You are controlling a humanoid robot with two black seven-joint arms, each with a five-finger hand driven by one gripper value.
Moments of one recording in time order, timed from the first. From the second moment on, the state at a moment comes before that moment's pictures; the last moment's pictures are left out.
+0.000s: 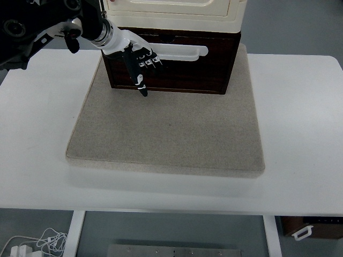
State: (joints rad) left arm -1.51 0.37 -0.12 -0.87 0.56 -0.60 0.53; right arm -0.01 0.00 -0.01 0.18 -0.04 -0.05 0.03
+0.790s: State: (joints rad) left arm -1.44 0.37 -0.38 -0.94 0.54 -0.61 0.47; right arm -0.01 0.00 -0.01 0.18 -0.04 -0.05 0.03
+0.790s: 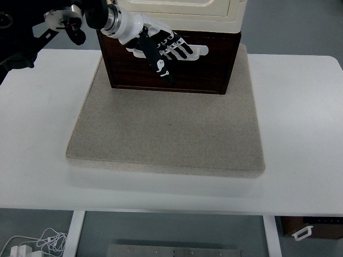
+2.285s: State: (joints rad) left arm -1.47 0.34 -1.32 -0.65 0.36 -0.21 0.09; right arm -0.01 0.00 -0.01 0.18 -0.04 -0.05 0.03
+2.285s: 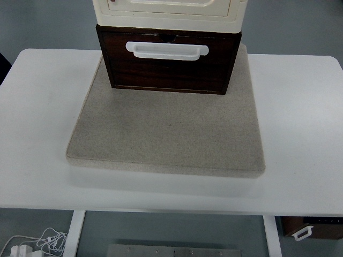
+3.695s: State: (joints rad) left arm -1.05 0.20 -1.32 -0.27 0.02 -0.24 0.00; right arm -0.01 0.00 0.00 0.18 -0.04 -0.04 0.04
